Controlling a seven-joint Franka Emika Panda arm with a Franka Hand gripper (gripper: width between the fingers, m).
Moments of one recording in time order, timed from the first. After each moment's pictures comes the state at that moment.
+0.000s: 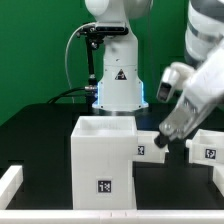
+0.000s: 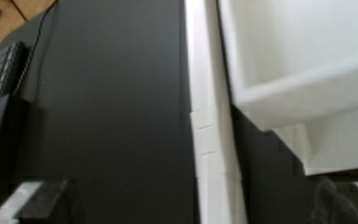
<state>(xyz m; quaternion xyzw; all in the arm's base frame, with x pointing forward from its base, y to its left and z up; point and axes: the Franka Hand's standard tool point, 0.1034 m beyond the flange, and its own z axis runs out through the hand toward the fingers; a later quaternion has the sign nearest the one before) 0.631 0.027 0.137 0.72 0.55 -0.07 0.42</state>
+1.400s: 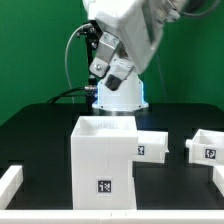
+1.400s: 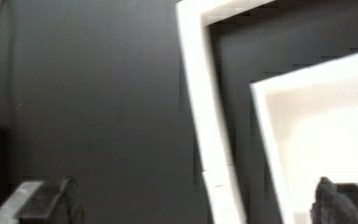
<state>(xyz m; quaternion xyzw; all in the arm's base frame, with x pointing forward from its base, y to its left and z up) 0.626 -0.043 0.198 0.78 0.55 -0.08 0.29</state>
